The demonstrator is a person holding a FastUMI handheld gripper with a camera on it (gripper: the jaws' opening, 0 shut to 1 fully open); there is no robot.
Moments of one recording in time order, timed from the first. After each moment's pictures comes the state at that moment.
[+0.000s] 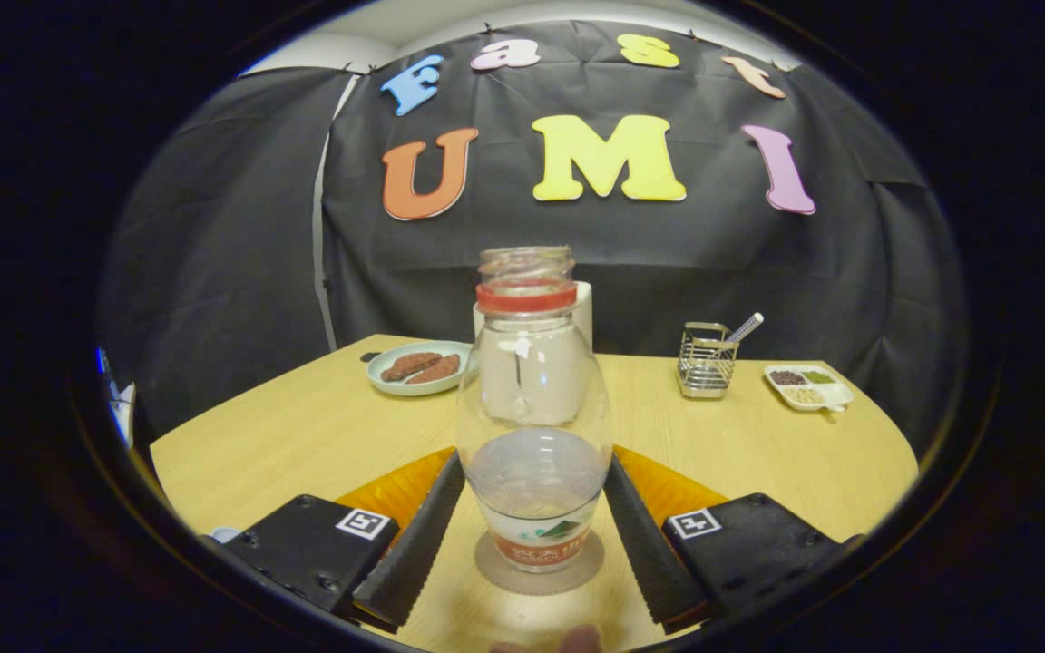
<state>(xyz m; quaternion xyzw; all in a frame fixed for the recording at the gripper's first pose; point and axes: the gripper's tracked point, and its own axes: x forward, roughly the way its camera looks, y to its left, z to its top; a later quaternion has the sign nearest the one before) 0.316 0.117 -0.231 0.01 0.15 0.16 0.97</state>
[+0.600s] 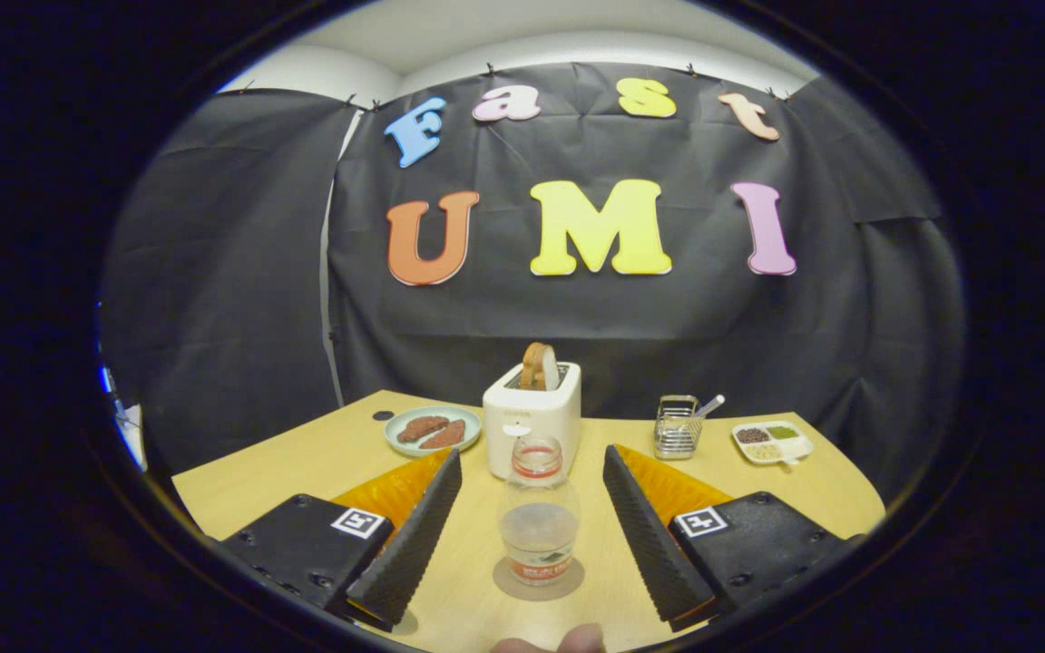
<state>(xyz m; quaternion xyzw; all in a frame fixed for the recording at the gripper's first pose) 0.270 0.102 -0.110 0.02 0.08 0.15 0.99</state>
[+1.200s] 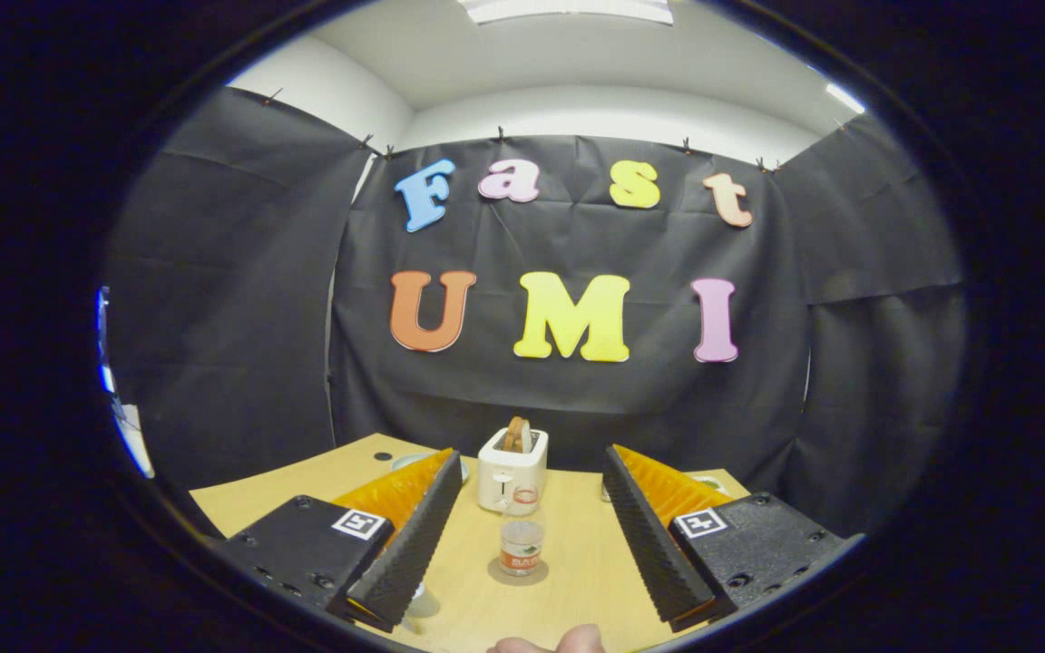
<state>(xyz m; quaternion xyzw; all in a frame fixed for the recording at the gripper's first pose) 0.119 0.074 0.012 -0.02 -0.01 0.10 0.99</state>
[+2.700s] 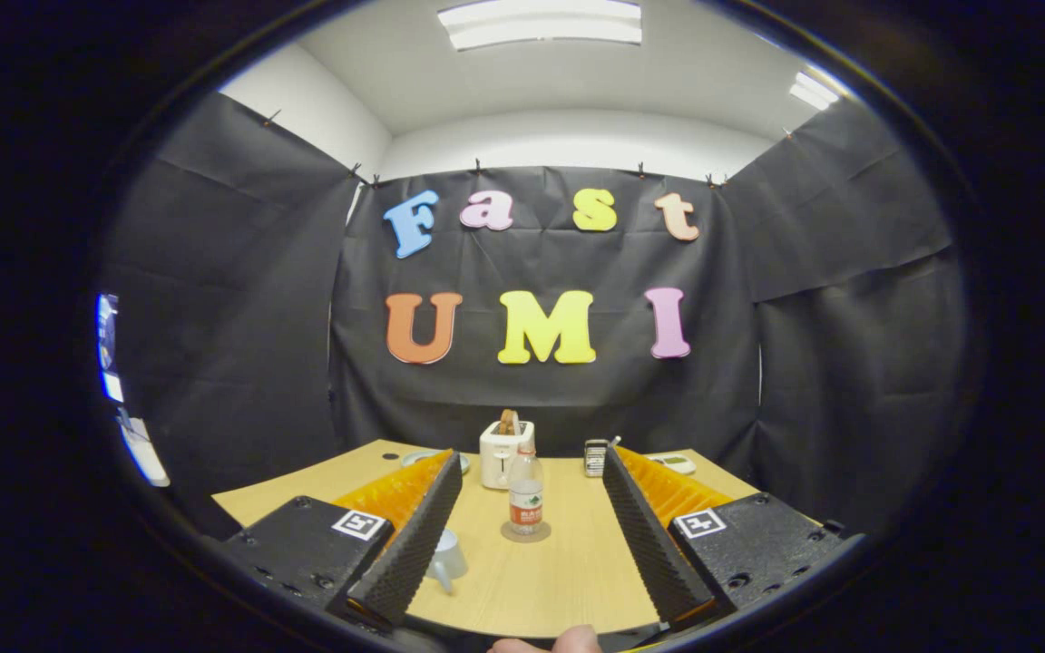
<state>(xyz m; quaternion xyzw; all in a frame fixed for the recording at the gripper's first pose) -0.021 0.059 -0.028 0.02 -0.04 0.06 1.00</state>
